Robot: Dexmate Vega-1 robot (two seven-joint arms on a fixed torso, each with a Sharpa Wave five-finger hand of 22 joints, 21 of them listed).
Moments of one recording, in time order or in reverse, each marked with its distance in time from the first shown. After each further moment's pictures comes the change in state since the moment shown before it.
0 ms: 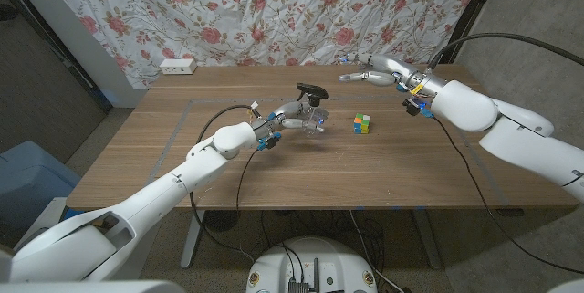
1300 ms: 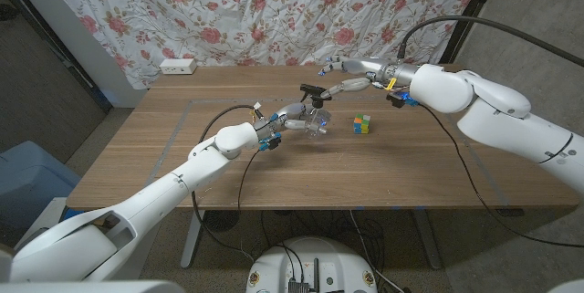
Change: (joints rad) left arm -0.002 0.000 0.010 -0.010 0.009 0.002 -0.010; left_hand -0.015 0.006 -0.003 -0.003 0.000 -0.003 0.008 -0.004 -0.024 0.007 0.004 -0.014 -0.004 0.000 0.000 -0.006 -0.014 0.000 0.000 0.000 0.000; right arm 0.243 0.041 -0.202 -0.070 -0.236 -0.147 0.272; right_hand 0.109 -0.028 0.043 0.004 0.007 0.031 -0.023 0.034 0.028 -0.137 0.033 -0.007 0.005 -0.041 0.041 -0.007 0.002 -0.034 0.026 -0.004 0.000
